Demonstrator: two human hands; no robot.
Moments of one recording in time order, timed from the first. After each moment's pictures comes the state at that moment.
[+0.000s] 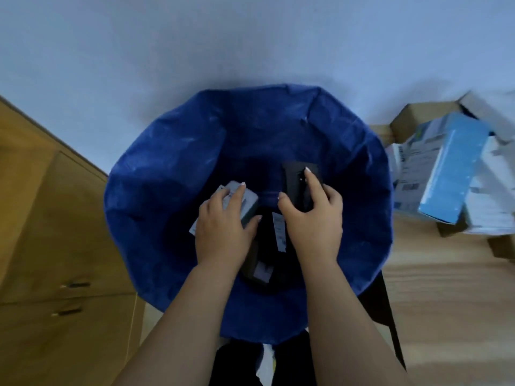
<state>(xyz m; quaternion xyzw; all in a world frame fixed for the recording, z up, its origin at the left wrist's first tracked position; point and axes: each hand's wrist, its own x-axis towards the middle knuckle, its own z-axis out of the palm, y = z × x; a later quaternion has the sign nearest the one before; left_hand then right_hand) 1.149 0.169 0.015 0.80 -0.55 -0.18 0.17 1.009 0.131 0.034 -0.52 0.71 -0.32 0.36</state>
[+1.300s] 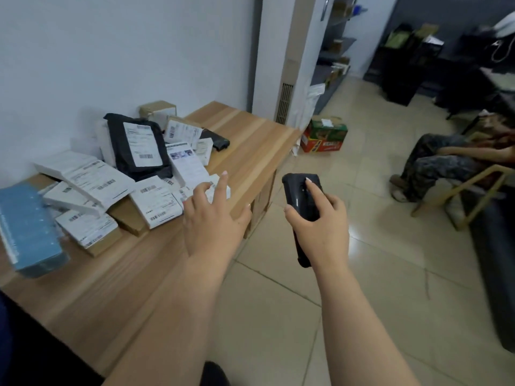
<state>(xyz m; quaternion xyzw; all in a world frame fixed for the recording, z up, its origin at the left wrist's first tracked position) 0.555 0.341 0.152 0.44 -0.85 -0.19 0.23 0.446 0.475 0.163 -0.21 0.84 -0.50 0.05</state>
